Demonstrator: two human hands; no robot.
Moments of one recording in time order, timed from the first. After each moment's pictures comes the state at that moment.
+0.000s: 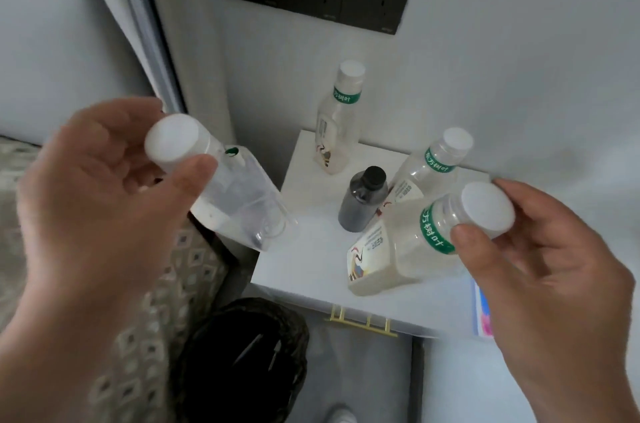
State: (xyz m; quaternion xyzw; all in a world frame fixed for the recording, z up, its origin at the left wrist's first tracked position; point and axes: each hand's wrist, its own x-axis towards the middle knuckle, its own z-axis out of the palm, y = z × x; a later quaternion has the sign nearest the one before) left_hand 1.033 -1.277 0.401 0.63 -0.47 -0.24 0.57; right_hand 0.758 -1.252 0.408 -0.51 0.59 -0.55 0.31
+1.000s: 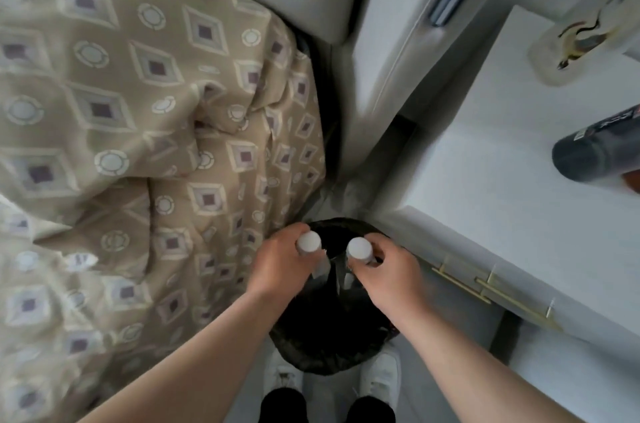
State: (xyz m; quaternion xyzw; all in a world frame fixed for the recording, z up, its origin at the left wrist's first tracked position) left_hand 1.109 -1.150 0.068 0.83 -0.34 -0.42 0.17; right_hand 0.943 -1.203 0.071 -0.62 0.64 -0.04 0.46
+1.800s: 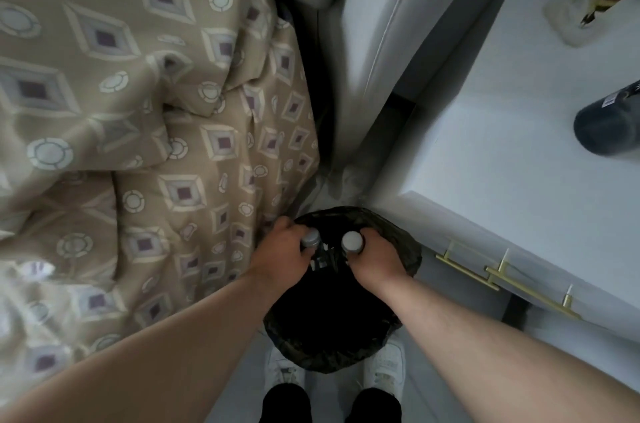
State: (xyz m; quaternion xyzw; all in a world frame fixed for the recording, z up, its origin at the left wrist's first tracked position) left_hand 1.114 -1.159 0.004 0.77 -0.49 -0.42 0.02; right_hand 0.949 -1.216 -0.007 -0.59 0.64 0.11 0.49
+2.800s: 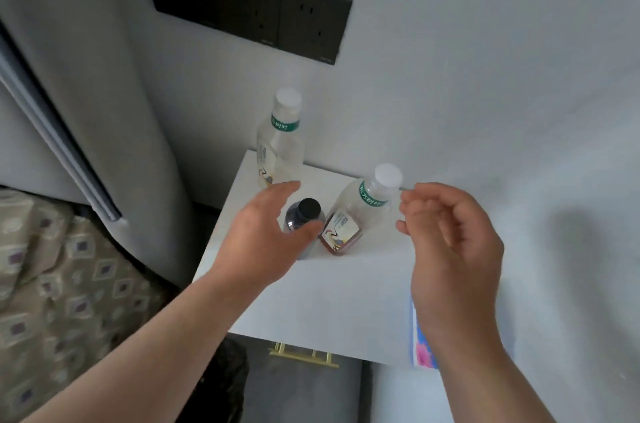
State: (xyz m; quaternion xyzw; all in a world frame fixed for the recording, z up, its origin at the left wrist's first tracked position) left_hand 0.893 -1.349 0.337 0.66 -0.55 -0.40 0.33; right_hand 0.732 -1.320 0.401 -0.45 0.63 -0.55 0.32
